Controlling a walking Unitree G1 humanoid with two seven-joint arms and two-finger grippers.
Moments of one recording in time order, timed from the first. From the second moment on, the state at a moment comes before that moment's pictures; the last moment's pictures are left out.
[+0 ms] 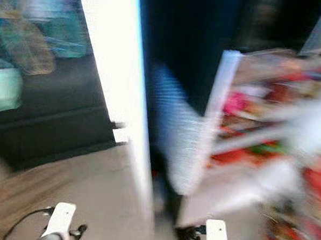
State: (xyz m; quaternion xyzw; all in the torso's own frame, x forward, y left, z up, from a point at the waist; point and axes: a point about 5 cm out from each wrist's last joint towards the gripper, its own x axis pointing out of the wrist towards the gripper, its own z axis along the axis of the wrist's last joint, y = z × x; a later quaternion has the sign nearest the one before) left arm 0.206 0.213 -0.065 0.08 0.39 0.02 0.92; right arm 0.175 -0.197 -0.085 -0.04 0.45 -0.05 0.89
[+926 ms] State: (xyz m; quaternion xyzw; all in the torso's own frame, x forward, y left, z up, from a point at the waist) left arm 0.190 0.213 -0.075 0.08 0.42 0.03 0.90; right arm 0.191 -0.193 -0.079 -0.05 0.43 -0.01 0.90
